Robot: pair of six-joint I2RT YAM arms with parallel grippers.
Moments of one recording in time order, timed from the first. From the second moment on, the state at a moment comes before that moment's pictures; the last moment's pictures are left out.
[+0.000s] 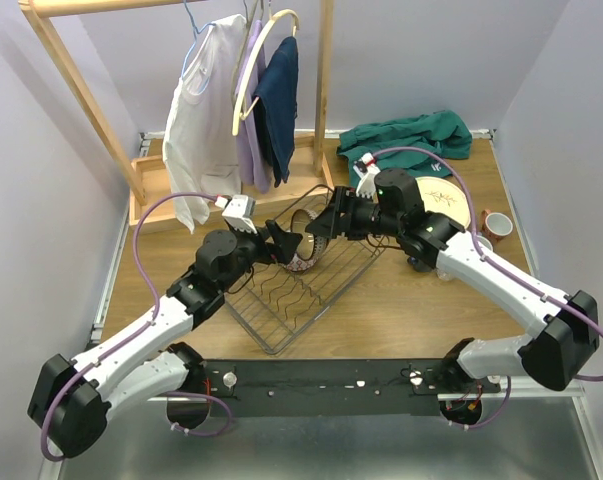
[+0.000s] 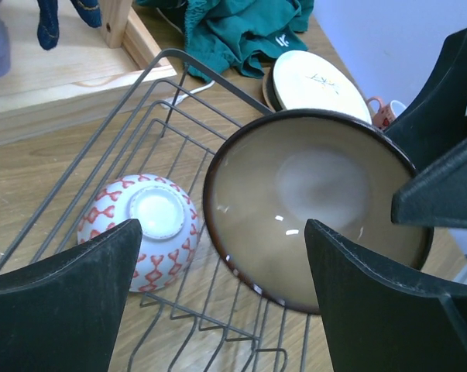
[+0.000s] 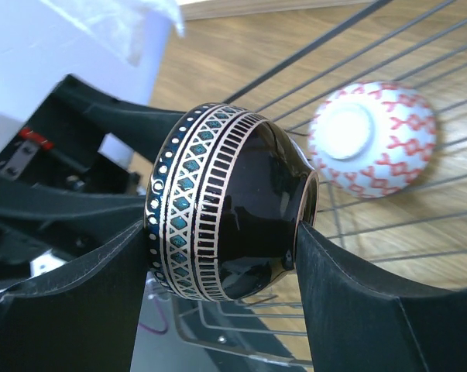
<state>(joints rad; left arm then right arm) -0.65 0.91 0.54 0.22 -0.05 -0.51 0.68 1.32 1.13 -0.27 -0.29 0.68</state>
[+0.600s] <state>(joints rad) -0.50 0.98 0.47 0.35 0.14 -0.73 0.65 1.32 1.07 -0.07 -0.45 0.79</state>
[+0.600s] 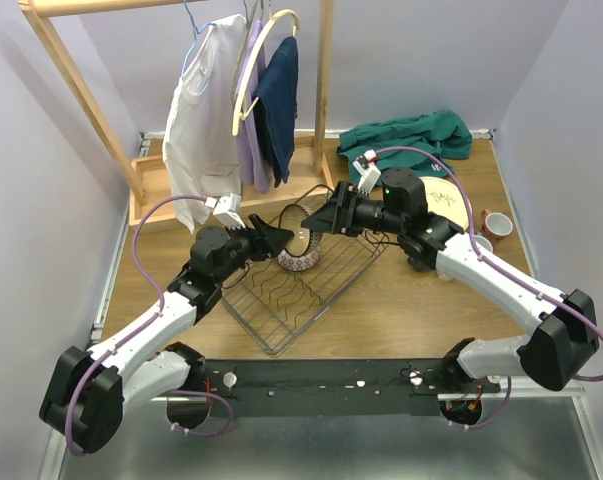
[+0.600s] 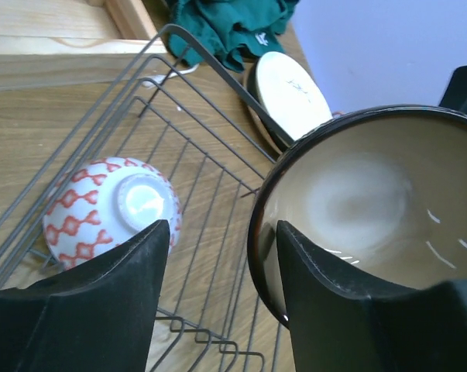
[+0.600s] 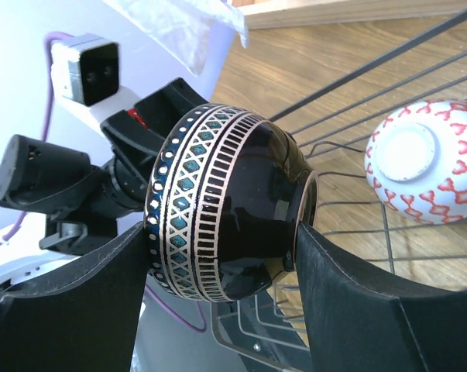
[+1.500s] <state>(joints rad) -0.46 1.00 0.59 0.20 0.21 -0.74 0.62 1.33 1.07 -0.08 -0.46 0.73</state>
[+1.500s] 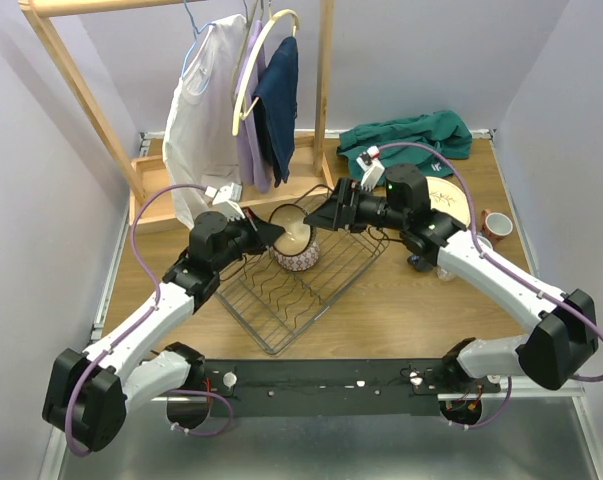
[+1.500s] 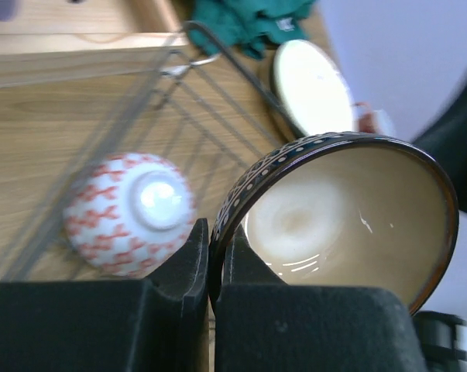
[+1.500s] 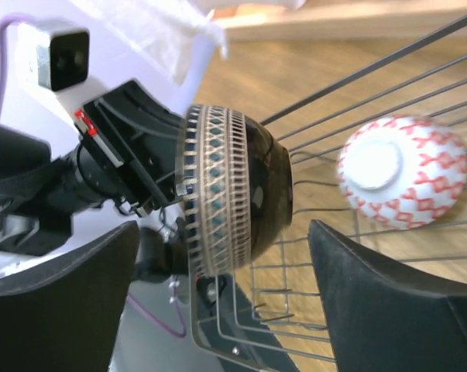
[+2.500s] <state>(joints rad) -0.81 1.30 1.17 -0.53 -0.46 -0.45 0.70 1.42 1.32 -0.53 -0.08 0.50</state>
